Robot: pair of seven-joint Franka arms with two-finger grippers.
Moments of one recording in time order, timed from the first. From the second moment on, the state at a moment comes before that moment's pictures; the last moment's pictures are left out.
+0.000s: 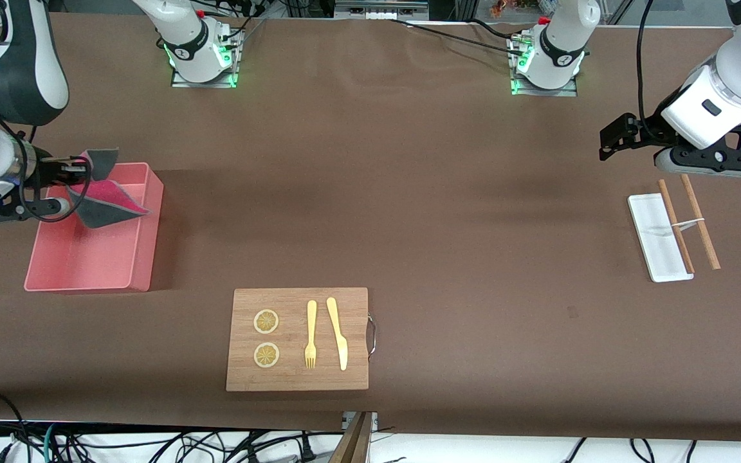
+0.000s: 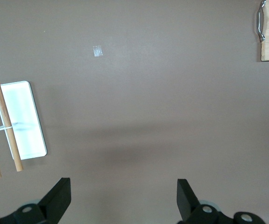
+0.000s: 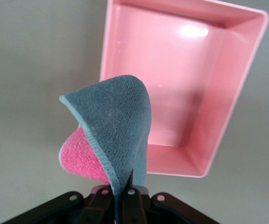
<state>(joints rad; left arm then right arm) 0.03 0.00 -0.16 -1.63 -0.06 1.58 -0.09 -0.16 0.12 0.08 -1.85 -0.18 1.75 -0.22</state>
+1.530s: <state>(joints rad) 0.03 0.00 -0.16 -1.63 -0.06 1.57 -0.09 -0.19 0.17 0.17 -1.84 -0.17 1.89 -0.24</state>
